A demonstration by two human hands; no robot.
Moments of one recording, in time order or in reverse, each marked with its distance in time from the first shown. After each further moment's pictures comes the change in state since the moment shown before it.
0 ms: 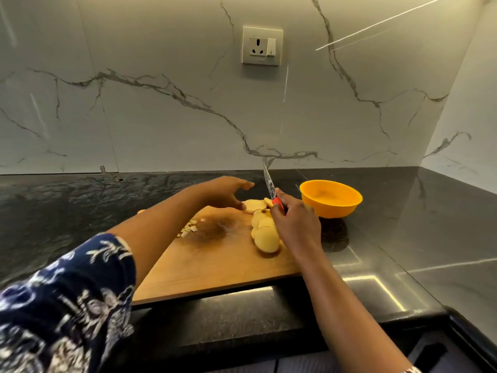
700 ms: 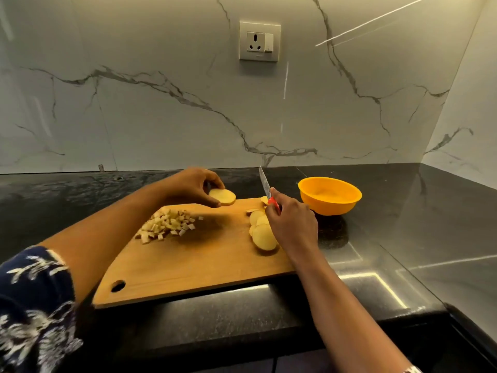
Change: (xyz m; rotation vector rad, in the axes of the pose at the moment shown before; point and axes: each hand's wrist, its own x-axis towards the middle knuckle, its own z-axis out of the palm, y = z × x) left_hand -0.053 -0.039 -0.022 -0.244 0.093 0.023; right_hand -0.006 -0.005 -0.001 -0.060 -0.002 -0.040
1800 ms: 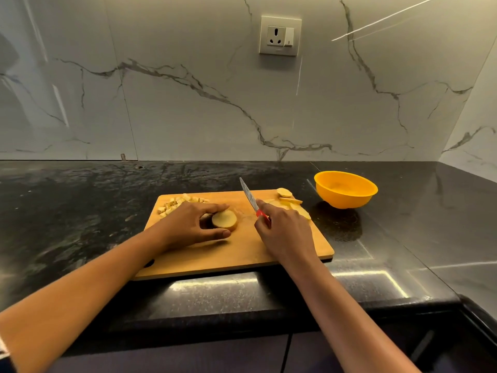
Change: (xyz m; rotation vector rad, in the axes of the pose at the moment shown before) left_hand -0.093 -0.012 0.053 -0.019 0.131 0.039; right_hand -0.040 -0.032 0.002 -0.098 -0.231 -0.174
